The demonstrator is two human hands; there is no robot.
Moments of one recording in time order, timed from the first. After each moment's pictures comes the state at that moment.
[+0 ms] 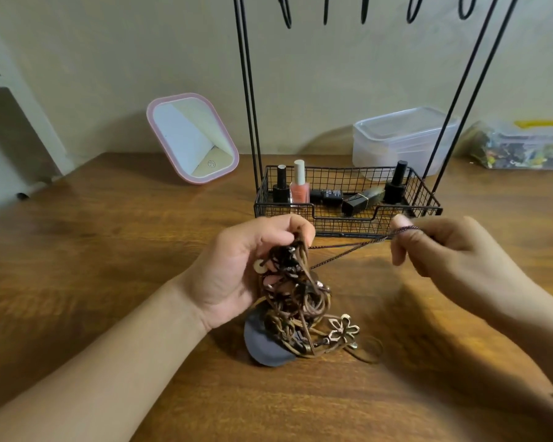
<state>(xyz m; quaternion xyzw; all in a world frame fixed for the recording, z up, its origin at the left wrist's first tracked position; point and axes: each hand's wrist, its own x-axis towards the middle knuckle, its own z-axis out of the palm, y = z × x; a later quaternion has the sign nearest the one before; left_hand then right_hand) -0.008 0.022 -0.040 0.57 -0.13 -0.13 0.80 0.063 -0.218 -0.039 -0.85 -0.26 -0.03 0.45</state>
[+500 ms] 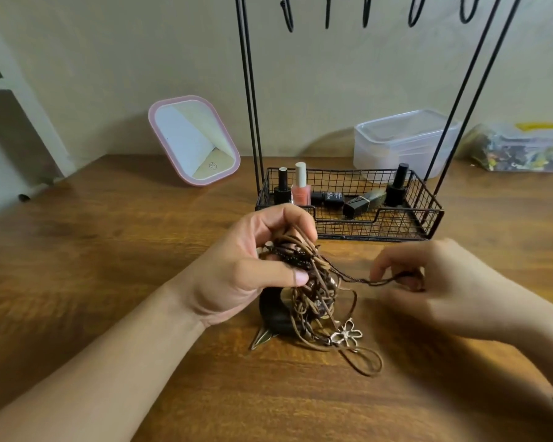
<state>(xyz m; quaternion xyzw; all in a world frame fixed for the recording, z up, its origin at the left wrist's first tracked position) -0.008 0.025 -0.042 0.65 -0.19 -0.05 0.74 0.064 -0.225 -0.044 -0.88 -0.40 0.01 0.25</state>
